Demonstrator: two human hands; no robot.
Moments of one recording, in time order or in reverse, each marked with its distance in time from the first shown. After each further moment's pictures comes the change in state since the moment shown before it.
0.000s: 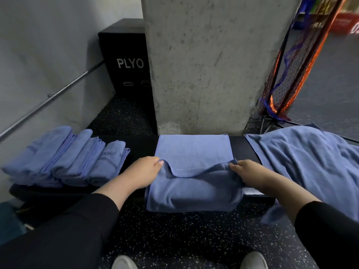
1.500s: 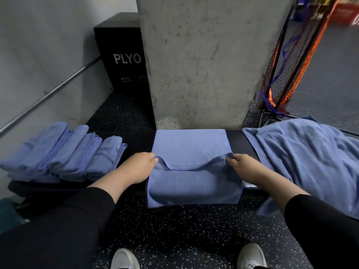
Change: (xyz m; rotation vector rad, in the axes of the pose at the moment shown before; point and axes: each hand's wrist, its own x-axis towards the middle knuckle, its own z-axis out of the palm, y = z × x) left_hand -0.006 0.004 -0.003 0.081 -0.030 -0.047; right_hand 0.012 0.018 0.006 -0.109 0.071 -0.068
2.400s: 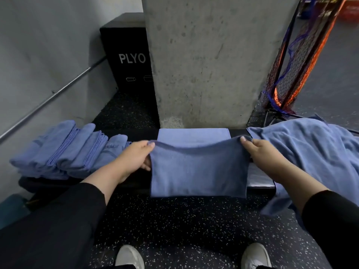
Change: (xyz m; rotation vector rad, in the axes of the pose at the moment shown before) left_hand -0.011 -0.011 -0.018 -0.828 0.031 -0.069; right_hand -0.014 -0.012 -0.032 0.424 0.134 -0.080
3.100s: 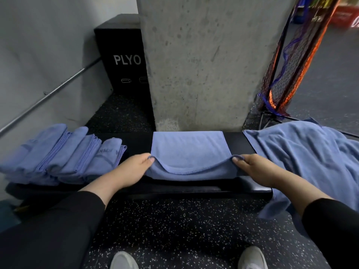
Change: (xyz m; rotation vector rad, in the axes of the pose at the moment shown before) left_hand 0.008 -0.020 0.002 0.431 -0.095 0.095; right_hand 0.000 0.024 -0.006 -0.400 -0.260 -0.033
